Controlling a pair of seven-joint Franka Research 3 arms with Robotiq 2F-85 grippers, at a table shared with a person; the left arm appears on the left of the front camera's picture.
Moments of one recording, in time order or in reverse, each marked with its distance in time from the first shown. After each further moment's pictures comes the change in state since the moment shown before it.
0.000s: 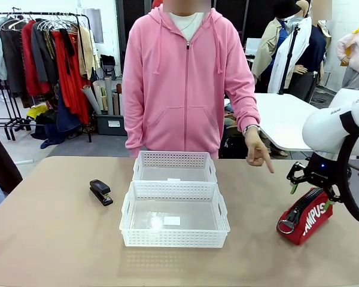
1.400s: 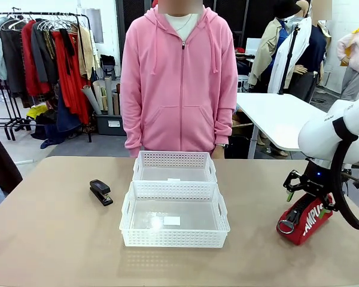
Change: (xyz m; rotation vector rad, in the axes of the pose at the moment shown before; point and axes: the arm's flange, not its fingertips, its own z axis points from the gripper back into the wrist) left arm 0.000 0.000 0.000 0.000 0.000 0.000; right arm 0.003 -0.001 -0.025 0.005 0.044 -0.001
